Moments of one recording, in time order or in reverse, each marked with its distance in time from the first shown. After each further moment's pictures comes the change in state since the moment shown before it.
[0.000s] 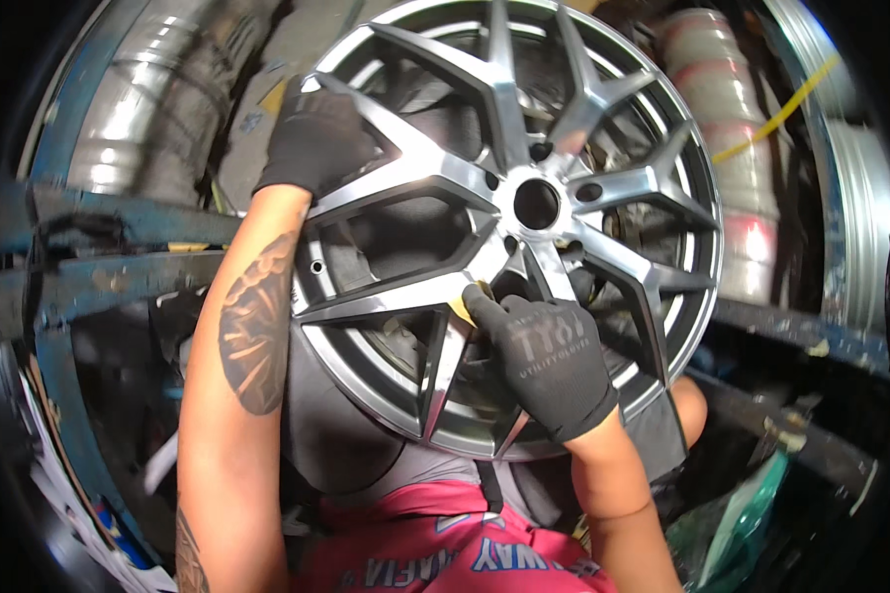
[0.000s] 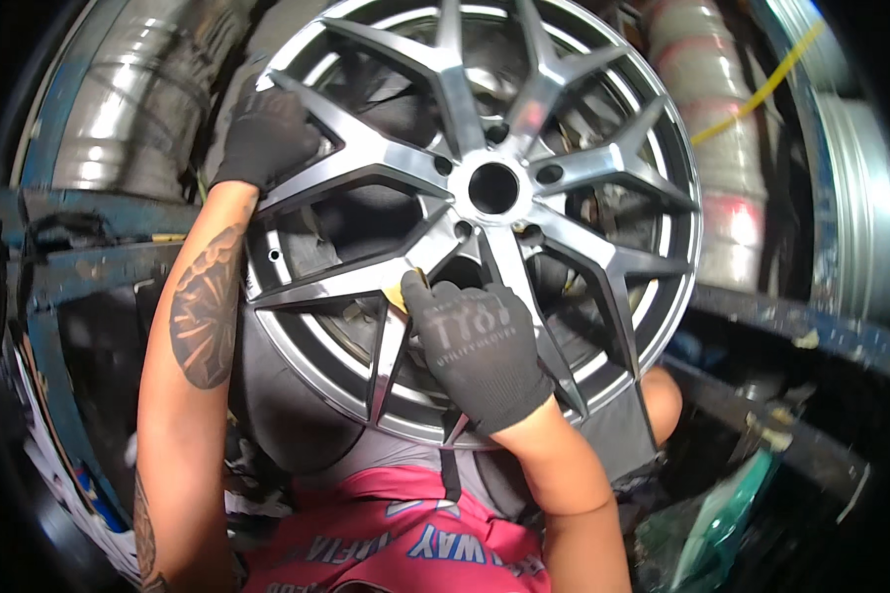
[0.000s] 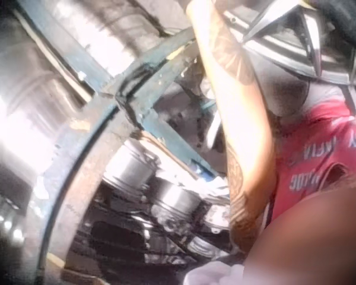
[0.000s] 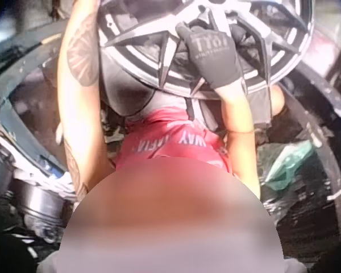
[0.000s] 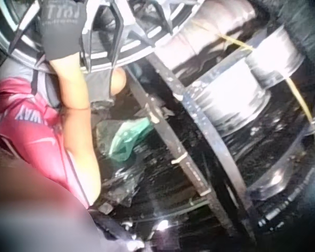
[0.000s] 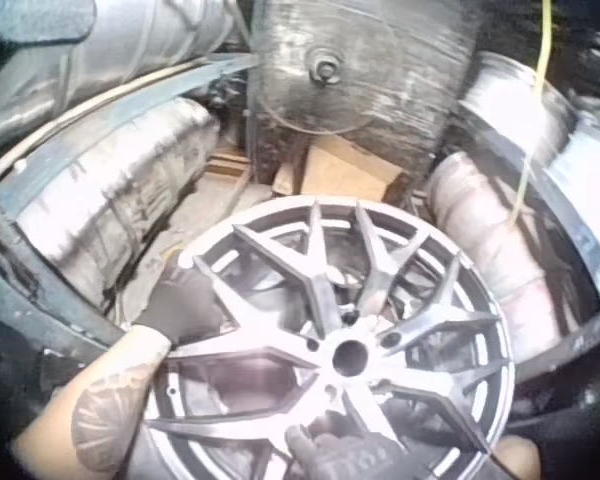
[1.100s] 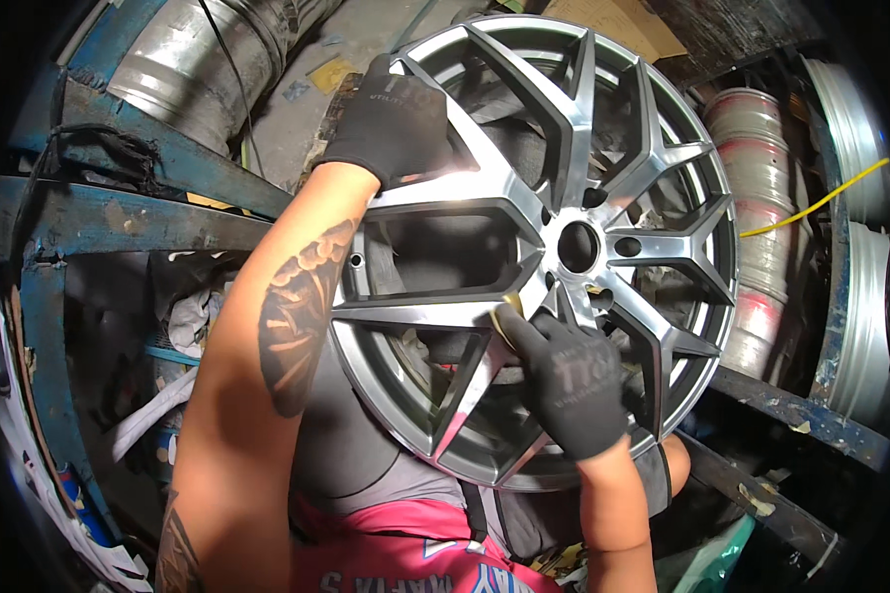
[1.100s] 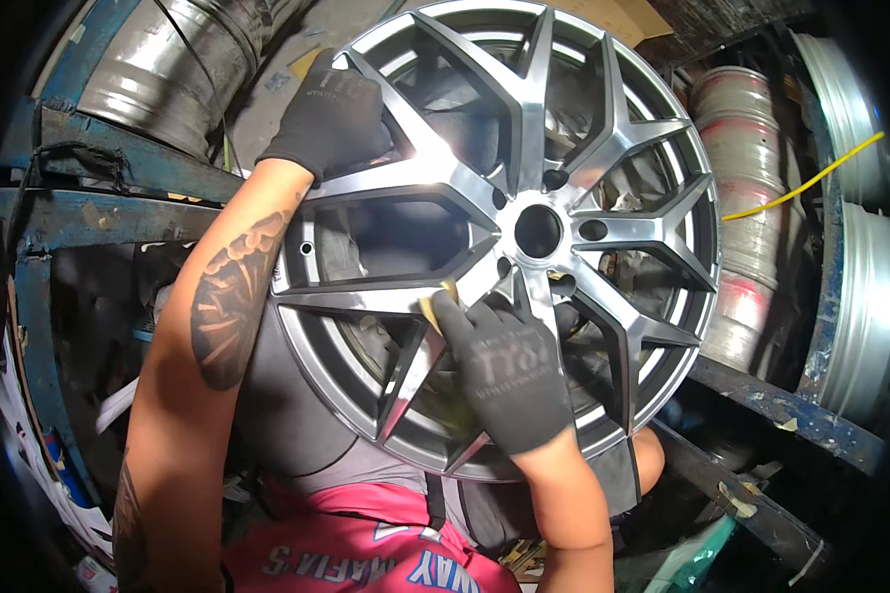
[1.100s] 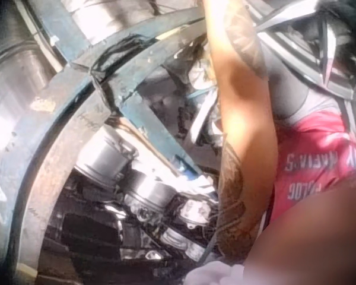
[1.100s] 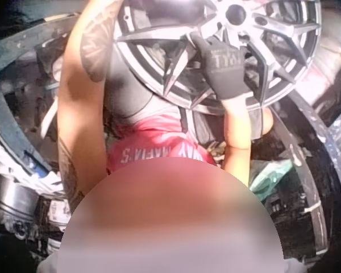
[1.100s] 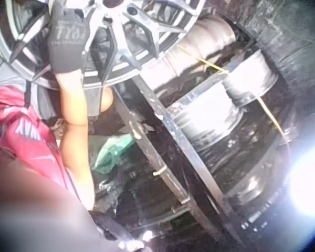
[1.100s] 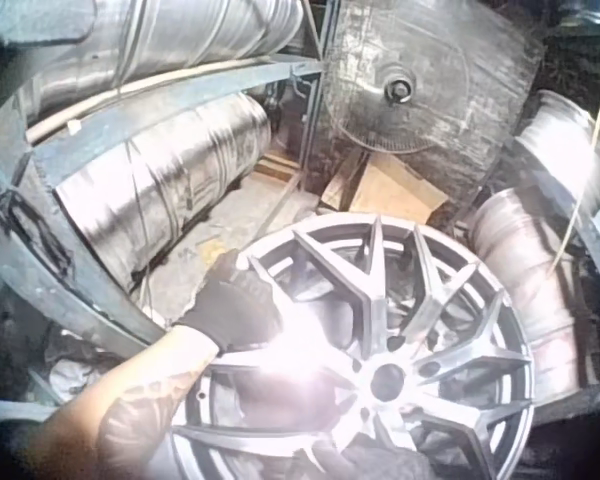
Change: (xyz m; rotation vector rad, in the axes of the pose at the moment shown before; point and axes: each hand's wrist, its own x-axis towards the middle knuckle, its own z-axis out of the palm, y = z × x) left_hand 0.003 0.007 -0.022 -0.081 -0.019 0.038; right_hand 0.018 0.005 0.010 -0.054 -0.124 -0.031
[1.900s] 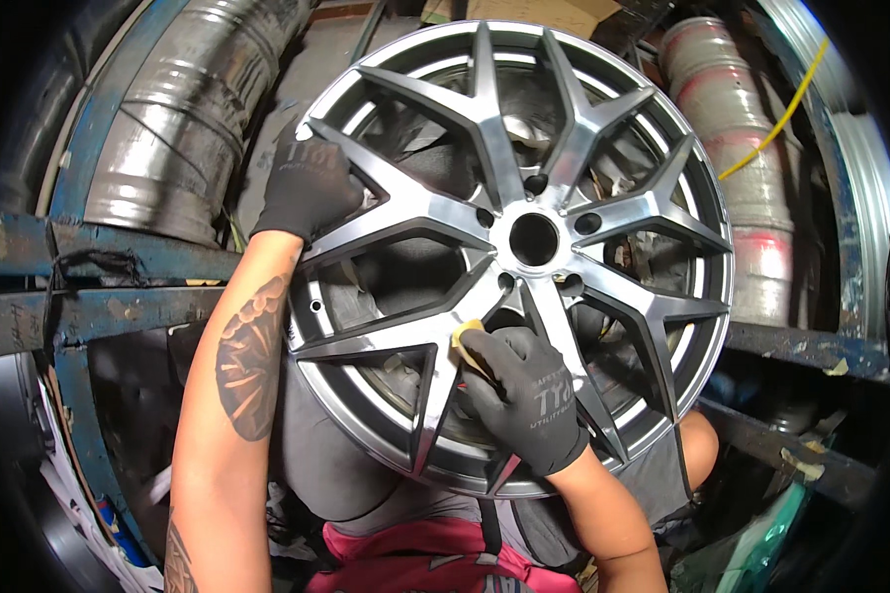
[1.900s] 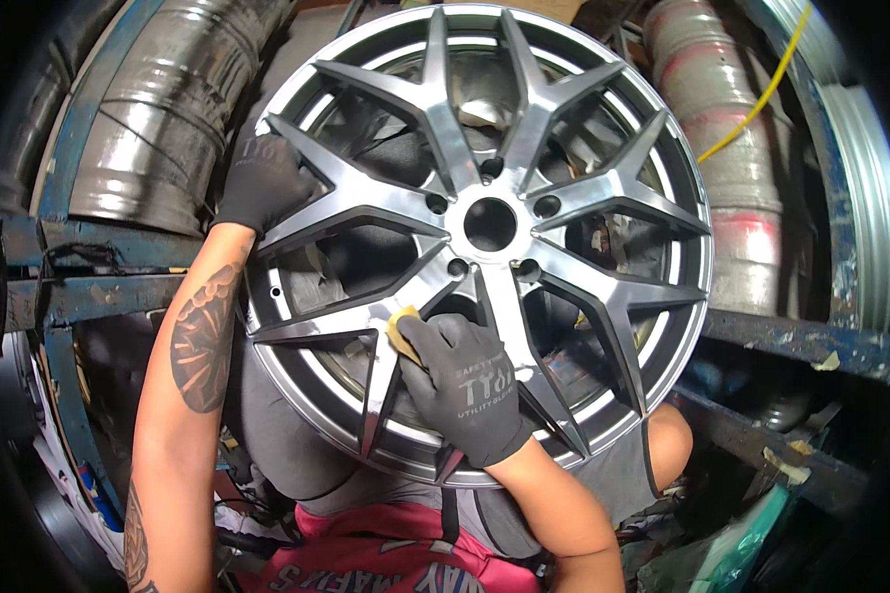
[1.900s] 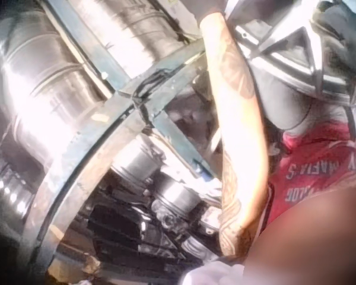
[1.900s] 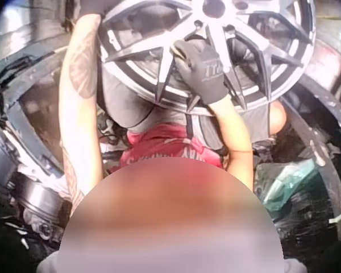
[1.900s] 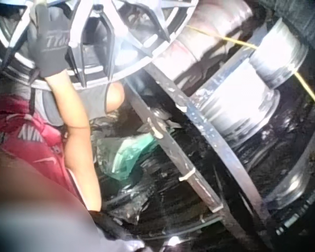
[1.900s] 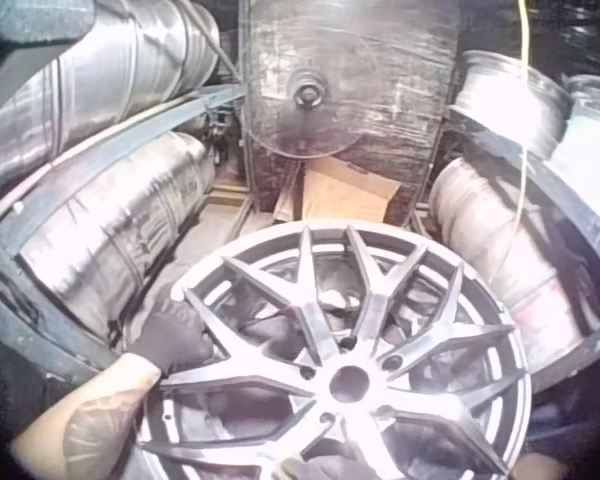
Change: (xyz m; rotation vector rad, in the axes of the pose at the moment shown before) left_hand 0.000 -0.003 0.008 0.089 -0.004 -0.015; right_hand -0.026 0.002 0.037 0.582 0.493 0.151
